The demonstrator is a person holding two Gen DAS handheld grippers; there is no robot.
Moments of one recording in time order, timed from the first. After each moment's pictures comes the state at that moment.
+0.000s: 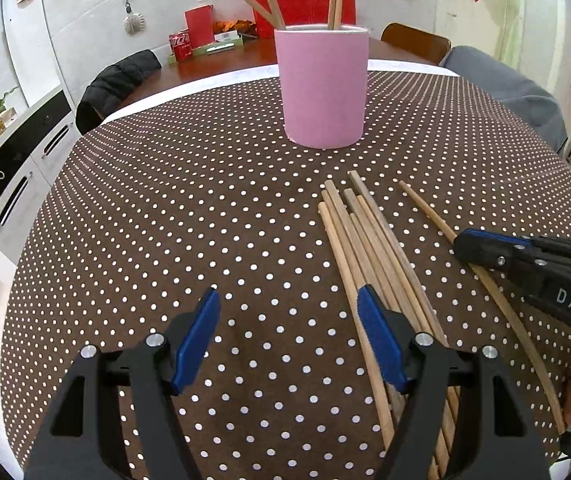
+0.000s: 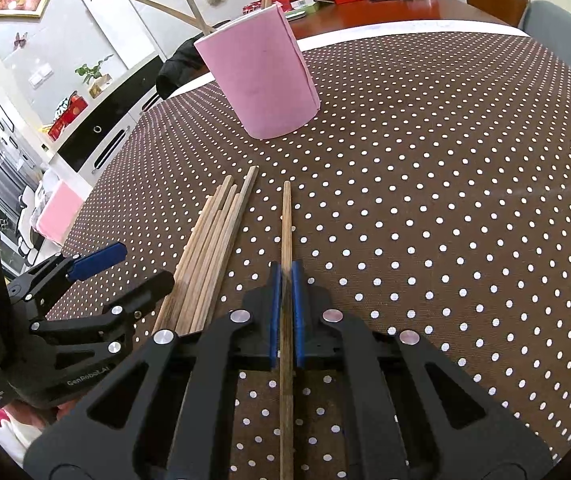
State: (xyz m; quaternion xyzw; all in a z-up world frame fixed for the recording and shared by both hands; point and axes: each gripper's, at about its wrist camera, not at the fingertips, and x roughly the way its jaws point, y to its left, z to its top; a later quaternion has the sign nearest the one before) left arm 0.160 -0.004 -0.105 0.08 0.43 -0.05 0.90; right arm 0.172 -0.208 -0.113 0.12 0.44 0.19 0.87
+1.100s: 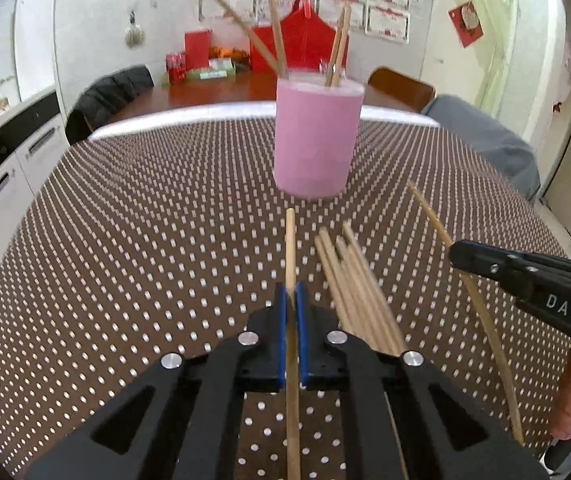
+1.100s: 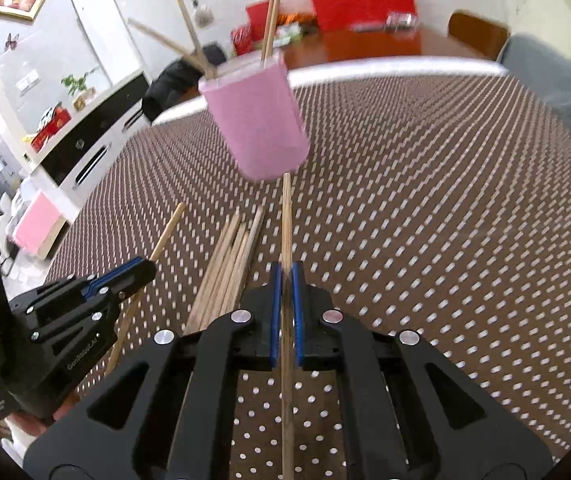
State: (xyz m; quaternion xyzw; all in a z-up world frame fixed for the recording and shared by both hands) left arm 0.172 0.005 -0.090 0.01 0.36 -0.10 0.93; right arm 0.164 -0.190 -0.071 0.09 0.39 0.14 0.90
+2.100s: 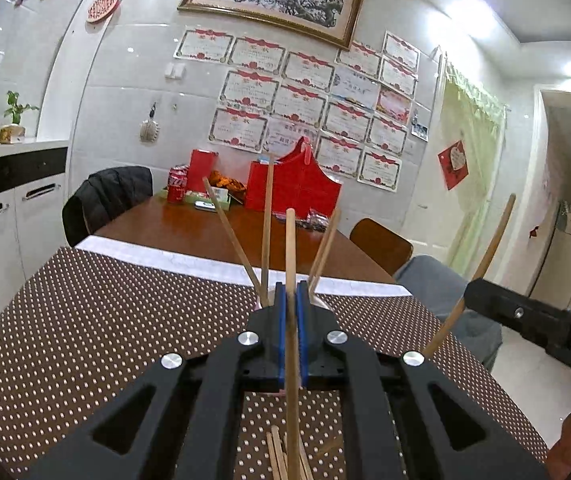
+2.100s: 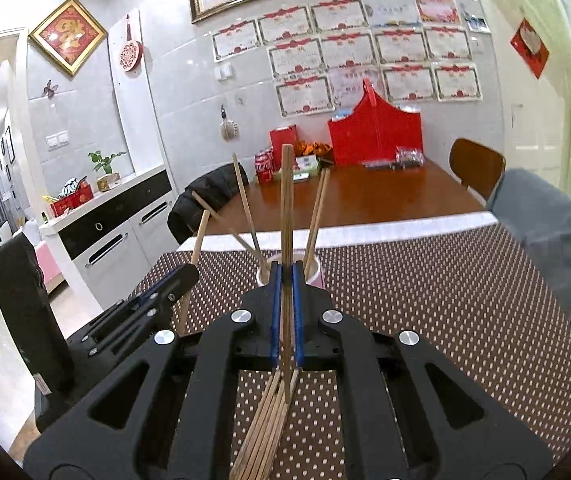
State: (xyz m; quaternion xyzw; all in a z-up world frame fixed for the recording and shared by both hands) left arm 0.191 0.008 0.014 -0.11 0.14 -0.11 0.98; right arm 0.154 -0.186 0.051 0.08 0.20 0.14 0.97
